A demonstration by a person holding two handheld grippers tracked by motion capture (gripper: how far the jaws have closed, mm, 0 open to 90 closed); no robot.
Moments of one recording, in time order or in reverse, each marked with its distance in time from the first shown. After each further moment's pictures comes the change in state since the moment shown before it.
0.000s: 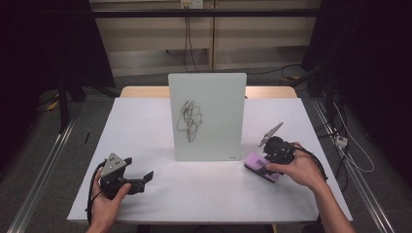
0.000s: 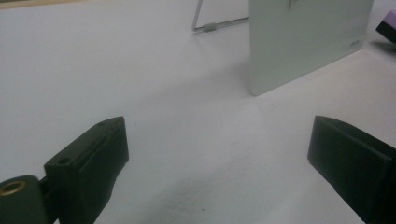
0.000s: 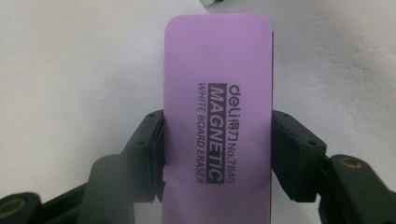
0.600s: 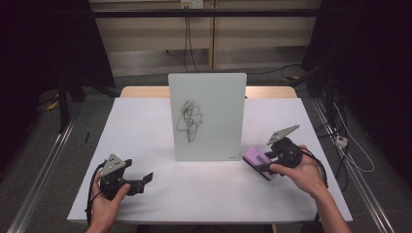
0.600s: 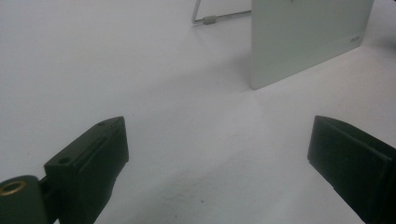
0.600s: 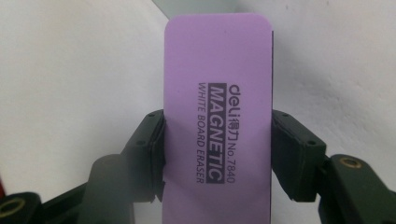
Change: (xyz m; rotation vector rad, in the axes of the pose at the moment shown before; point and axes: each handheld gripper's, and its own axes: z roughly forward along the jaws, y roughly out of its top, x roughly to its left) left arm 0.002 -0.004 0.001 0.011 -0.012 -0.030; right arm 0.010 -0.015 -0.015 -0.243 -0.018 0.045
